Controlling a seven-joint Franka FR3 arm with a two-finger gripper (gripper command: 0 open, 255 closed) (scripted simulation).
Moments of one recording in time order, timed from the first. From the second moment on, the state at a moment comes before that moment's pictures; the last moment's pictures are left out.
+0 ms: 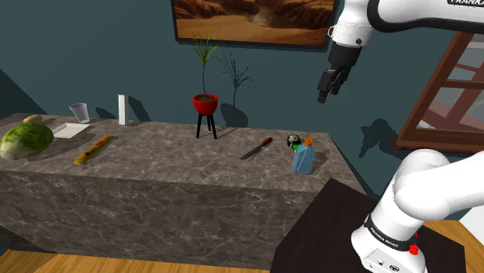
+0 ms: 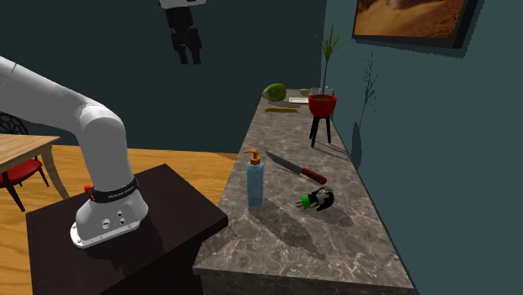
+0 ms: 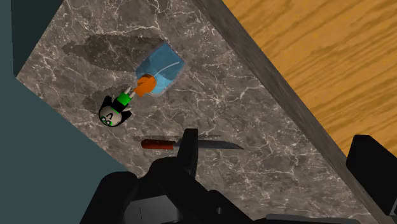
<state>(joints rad) -0.01 -0.83 0.01 -2.30 -0.07 1.57 0.04</state>
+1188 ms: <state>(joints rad) 0.00 -0.49 -0.24 -2.46 -0.21 1.93 -0.35</state>
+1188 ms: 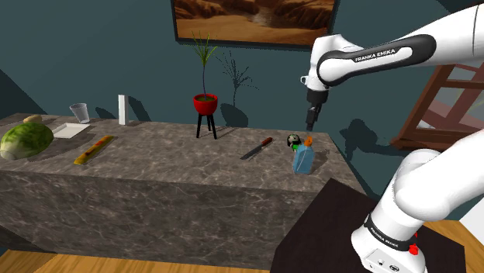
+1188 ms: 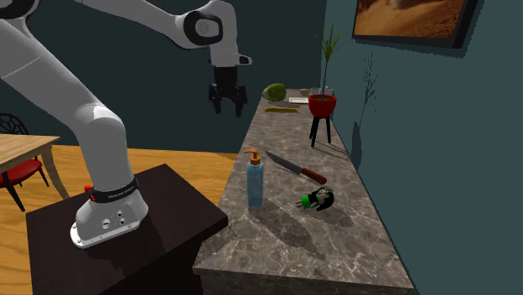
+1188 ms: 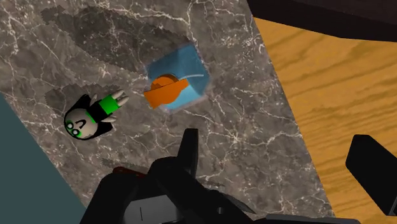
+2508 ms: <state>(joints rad) -0.01 0.13 -0.38 -2.35 -0.17 2.33 -0.73</state>
